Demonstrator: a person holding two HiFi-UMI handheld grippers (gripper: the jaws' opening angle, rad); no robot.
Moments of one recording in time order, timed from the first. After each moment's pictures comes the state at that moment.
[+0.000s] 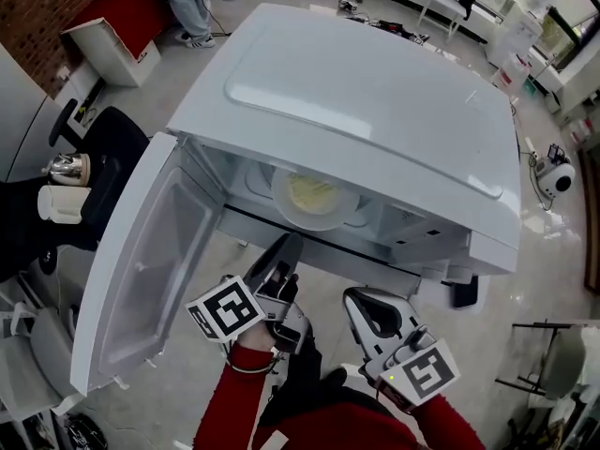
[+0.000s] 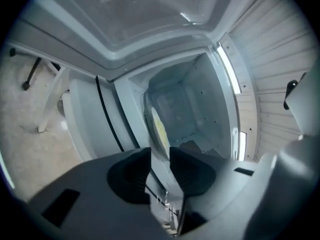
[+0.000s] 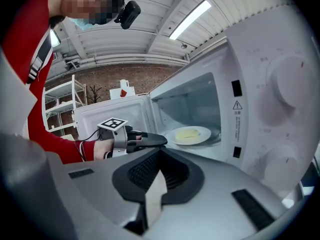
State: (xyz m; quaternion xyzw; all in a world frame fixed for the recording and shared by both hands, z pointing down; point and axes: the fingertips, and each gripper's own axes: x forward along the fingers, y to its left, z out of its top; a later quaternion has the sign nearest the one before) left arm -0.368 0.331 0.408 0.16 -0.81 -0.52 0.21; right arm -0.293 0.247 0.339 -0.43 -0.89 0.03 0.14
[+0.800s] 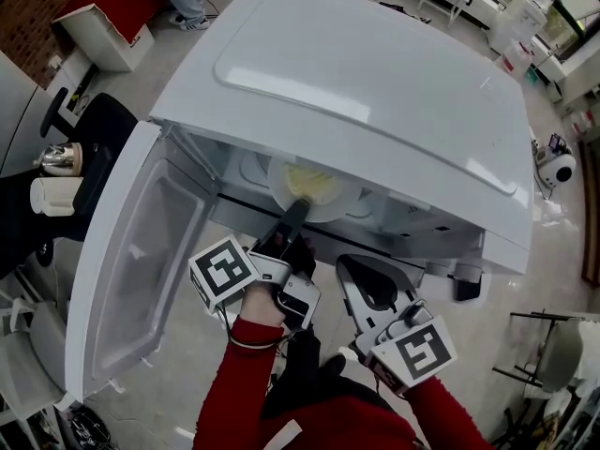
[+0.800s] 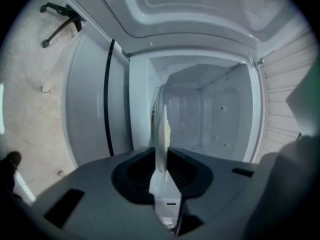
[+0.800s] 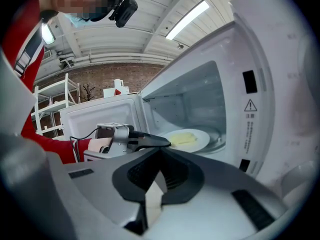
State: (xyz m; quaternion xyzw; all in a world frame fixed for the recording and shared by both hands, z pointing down) left arm -0.406 0.315 0.405 0.14 -0.69 -0.68 0.21; right arm -0.330 0.262 0.341 -0.40 -0.90 0.03 0.15
